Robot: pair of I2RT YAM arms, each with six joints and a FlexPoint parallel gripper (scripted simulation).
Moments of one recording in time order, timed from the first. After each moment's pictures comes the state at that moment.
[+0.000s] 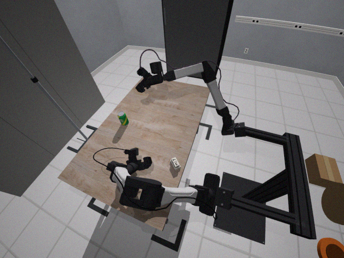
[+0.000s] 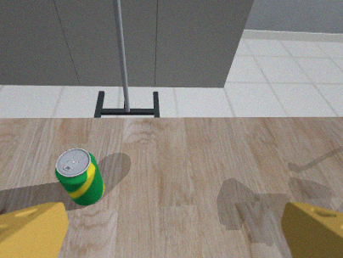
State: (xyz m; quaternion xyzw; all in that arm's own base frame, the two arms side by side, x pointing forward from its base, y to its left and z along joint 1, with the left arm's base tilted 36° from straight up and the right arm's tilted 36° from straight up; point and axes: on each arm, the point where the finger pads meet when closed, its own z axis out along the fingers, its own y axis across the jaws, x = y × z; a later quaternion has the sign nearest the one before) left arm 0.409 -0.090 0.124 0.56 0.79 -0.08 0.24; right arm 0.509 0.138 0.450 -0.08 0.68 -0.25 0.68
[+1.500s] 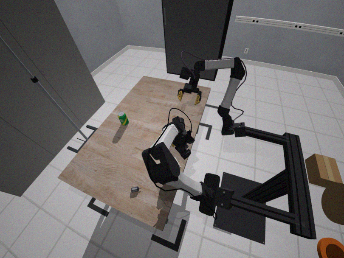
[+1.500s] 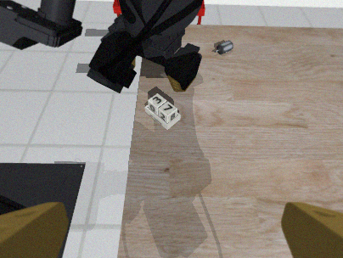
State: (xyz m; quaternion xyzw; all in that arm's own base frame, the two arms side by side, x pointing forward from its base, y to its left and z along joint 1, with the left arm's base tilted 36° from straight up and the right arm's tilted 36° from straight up) left arm 0.221 -0.195 0.030 0.82 0.45 0.32 -0.10; right arm 0.203 0.138 0.255 -0.73 0.59 0.05 0.34
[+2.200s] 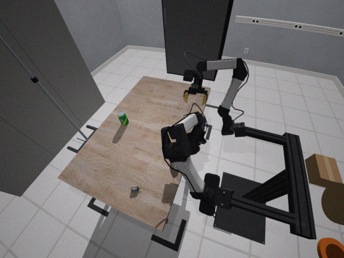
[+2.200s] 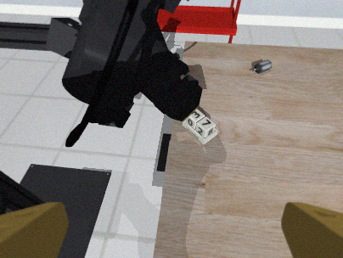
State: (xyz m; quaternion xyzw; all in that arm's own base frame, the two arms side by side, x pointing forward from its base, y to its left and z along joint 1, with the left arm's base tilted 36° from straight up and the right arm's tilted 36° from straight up) left arm 0.176 -0.221 0.001 0.82 0.35 0.42 -0.19; right arm 0.162 0.136 0.241 -0.76 0.56 0.10 0.31
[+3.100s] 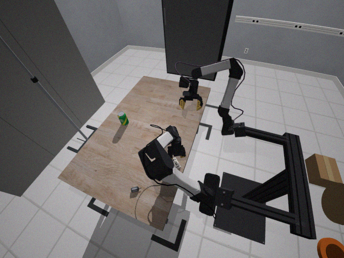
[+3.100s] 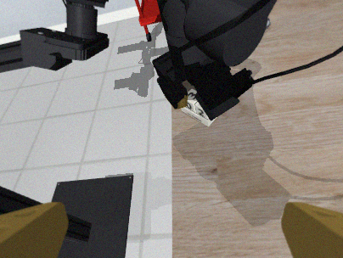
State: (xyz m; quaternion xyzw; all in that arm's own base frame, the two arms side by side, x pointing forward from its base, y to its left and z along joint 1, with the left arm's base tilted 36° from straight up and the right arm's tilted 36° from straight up) left arm 0.260 -0.155 -0.022 0.47 0.82 0.32 0.04; right arm 0.202 0.134 0.207 -0.68 0.66 0.13 0.29
